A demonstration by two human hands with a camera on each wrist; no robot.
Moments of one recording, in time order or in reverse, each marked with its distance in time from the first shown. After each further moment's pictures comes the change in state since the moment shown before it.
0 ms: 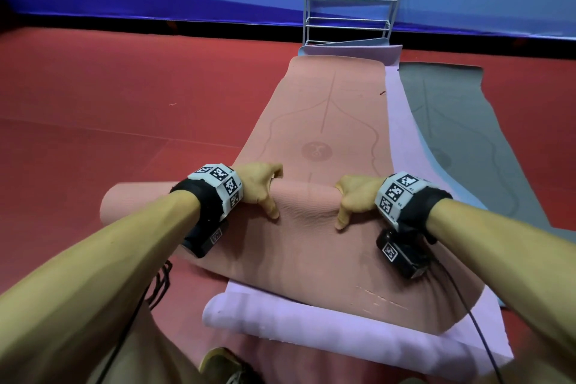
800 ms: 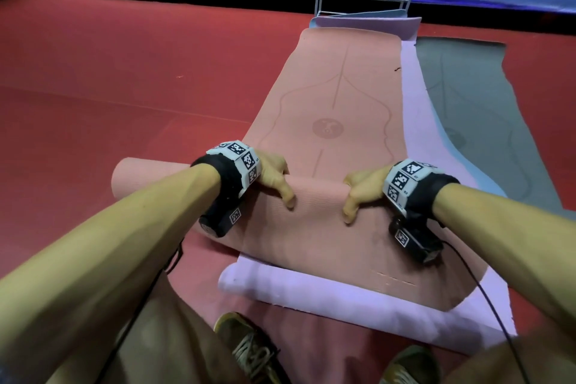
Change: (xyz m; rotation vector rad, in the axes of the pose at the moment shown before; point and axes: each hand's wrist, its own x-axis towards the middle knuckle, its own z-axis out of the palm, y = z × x) left_hand 0.001 -0.012 0.019 0.003 -0.270 -0.124; right_hand -0.002 -0.015 0.023 -0.053 -0.174 0.062
